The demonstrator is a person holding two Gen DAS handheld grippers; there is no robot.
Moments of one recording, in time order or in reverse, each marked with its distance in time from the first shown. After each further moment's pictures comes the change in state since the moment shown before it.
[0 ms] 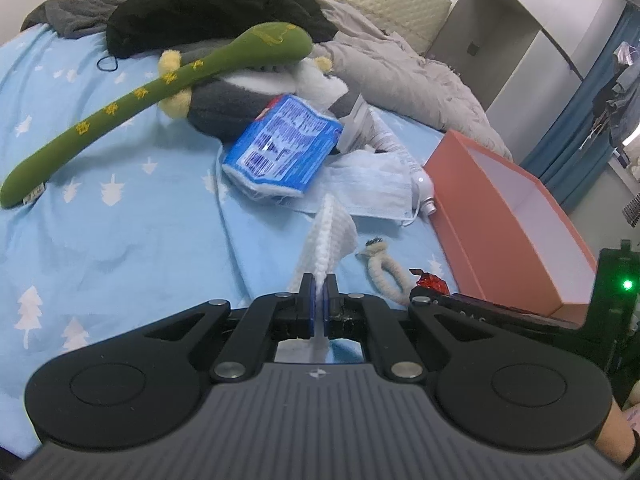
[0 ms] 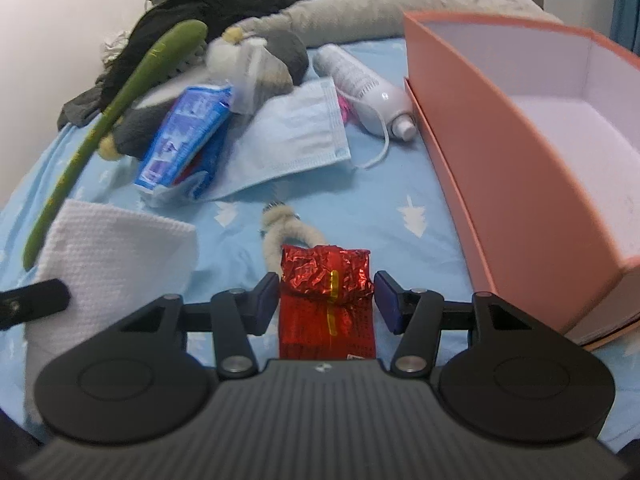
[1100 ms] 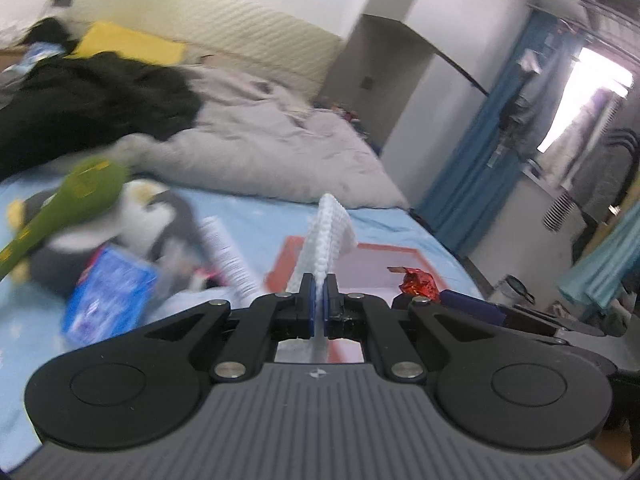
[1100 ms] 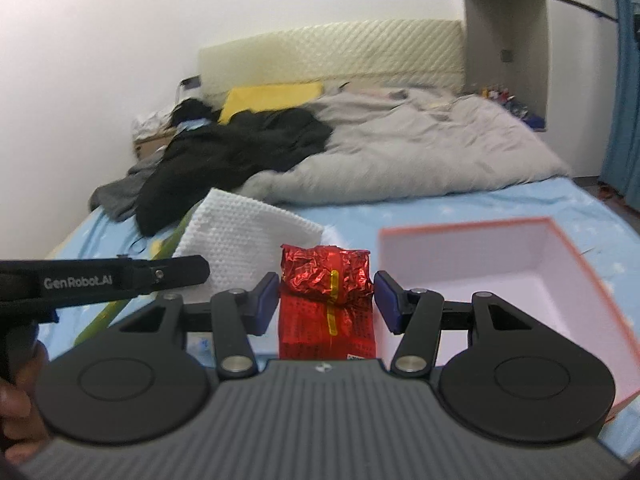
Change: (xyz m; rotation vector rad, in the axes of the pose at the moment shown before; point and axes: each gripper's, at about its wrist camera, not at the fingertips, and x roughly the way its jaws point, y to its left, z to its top) left arm -0.009 -0.168 0.128 0.163 -0.118 -0.261; right arm -0.148 -0.036 0.123 -0.078 -0.283 0.022
